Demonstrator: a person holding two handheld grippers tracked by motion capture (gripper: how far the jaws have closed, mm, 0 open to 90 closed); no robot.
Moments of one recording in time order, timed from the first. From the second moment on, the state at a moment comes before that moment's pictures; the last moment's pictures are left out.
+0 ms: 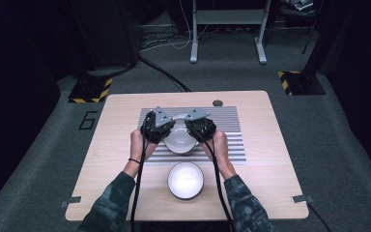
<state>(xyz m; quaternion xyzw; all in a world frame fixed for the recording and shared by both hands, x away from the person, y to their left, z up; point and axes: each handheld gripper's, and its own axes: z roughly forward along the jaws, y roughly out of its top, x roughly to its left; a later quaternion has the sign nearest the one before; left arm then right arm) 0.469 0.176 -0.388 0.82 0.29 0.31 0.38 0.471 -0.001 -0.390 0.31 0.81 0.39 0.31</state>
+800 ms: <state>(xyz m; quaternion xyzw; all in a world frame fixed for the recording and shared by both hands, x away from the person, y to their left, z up) 0.503 0.169 -0.419 0.83 0.30 0.30 0.37 0.503 -0.001 -0.421 0.34 0.81 0.38 0.30</state>
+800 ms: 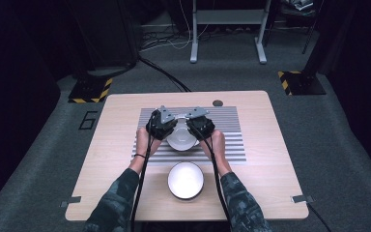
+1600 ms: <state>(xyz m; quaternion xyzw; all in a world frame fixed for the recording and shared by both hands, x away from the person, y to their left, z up) 0.536 0.154 -0.442 0.84 0.32 0.29 0.33 0.532 -0.002 -0.448 0.40 0.80 0.35 0.28</state>
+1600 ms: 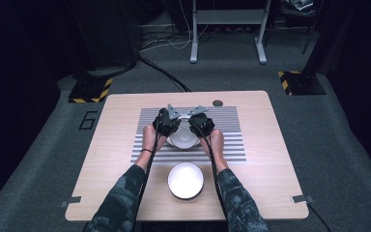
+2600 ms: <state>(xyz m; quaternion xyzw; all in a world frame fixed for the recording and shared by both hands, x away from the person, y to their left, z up) 0.554 0.156 -0.451 0.82 0.38 0.26 0.33 0.550 -0.001 -0.457 0.43 0.79 0.35 0.27</state>
